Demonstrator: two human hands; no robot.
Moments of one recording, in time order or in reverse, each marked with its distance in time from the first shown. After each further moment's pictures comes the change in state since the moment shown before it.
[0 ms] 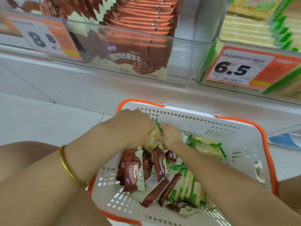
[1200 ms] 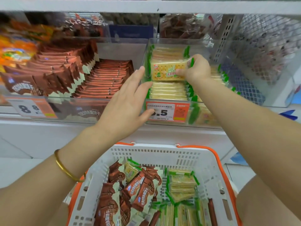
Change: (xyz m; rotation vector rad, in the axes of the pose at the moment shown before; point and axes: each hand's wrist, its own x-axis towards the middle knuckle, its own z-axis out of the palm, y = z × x) left_hand 0.001 0.038 -0.116 -0.242 1.008 0.049; right_hand -0.071 0.013 -0.355 0.621 0.846 0.146
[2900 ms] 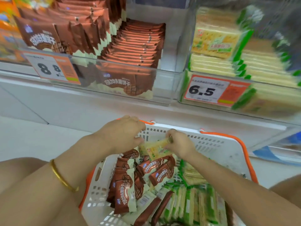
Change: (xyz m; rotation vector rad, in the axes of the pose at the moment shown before) left_hand -0.094 -0.068 0.039 0.019 -0.781 -0.201; right_hand -0.159 0.159 0.153 -0.488 -0.738 -0.127
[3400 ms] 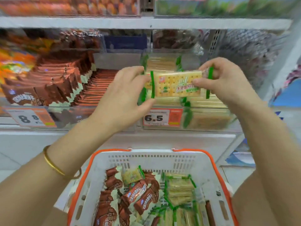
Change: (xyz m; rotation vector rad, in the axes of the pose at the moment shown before) left_hand 0.014 0.085 -0.130 0.019 0.849 0.220; right_hand -0.108 -0.022 -0.276 0.489 0.733 -0.168
